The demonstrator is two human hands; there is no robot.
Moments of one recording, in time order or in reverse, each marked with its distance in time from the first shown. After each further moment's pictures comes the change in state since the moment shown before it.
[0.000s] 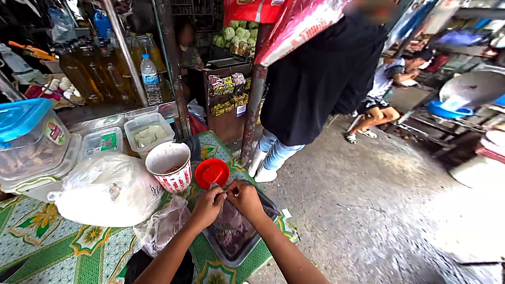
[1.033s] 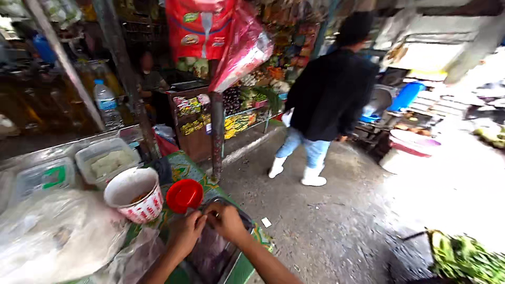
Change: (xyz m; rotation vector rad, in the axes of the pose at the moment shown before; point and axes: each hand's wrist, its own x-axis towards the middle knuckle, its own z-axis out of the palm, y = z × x) left_hand -0.010 0.010 0.006 0.297 -0.042 0.007; right_hand -0.021 0.016 0.001 0.019 -0.026 -0.106
